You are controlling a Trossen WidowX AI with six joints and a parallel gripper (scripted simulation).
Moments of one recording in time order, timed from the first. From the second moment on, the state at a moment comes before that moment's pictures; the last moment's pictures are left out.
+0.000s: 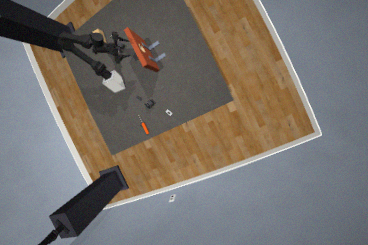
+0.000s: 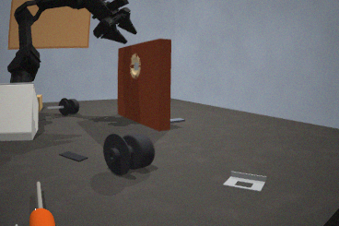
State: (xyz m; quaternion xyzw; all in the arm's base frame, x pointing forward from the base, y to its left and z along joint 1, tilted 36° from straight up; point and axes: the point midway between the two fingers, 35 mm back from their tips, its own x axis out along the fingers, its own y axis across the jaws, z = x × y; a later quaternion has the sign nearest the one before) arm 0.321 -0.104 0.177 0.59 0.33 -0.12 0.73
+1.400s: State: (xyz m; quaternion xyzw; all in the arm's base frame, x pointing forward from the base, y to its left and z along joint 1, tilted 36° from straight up) arm 0.267 -0.101 0.153 0.83 0.33 -0.13 0.44
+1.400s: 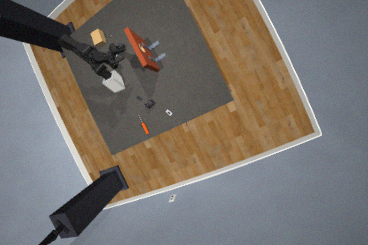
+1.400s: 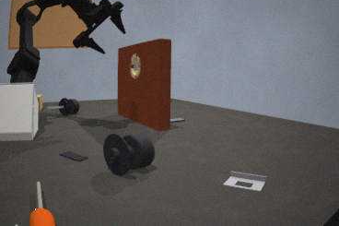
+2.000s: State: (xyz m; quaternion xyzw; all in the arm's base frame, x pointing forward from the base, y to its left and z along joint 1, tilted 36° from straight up) arm 0.273 -0.097 0.150 0.83 0.33 -0.13 0.44
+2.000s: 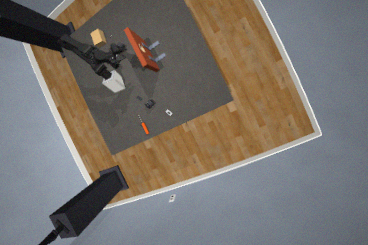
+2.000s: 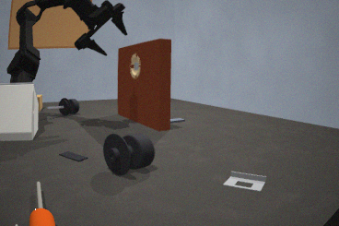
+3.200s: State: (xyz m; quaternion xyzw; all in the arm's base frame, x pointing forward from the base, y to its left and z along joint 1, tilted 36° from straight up) arm 0.285 -0.090 0.142 0.83 0.33 -0.13 0.44
